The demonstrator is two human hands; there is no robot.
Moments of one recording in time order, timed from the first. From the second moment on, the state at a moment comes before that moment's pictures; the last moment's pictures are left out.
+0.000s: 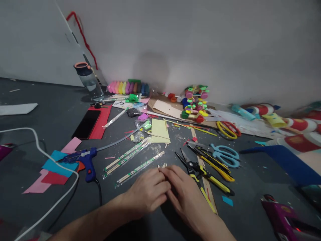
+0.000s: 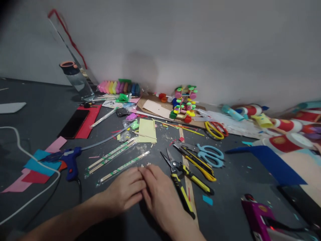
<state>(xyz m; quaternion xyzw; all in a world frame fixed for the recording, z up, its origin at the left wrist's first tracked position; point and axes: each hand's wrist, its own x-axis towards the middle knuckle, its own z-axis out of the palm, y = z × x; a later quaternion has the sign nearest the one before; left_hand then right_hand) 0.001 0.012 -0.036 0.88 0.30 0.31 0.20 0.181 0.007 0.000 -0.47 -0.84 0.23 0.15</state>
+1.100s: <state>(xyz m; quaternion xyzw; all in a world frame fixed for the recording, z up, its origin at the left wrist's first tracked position) -0.001 0.020 -0.030 0.80 0.34 0.45 0.18 0.177 0.152 0.010 -0.51 -0.85 0.09 -0.04</state>
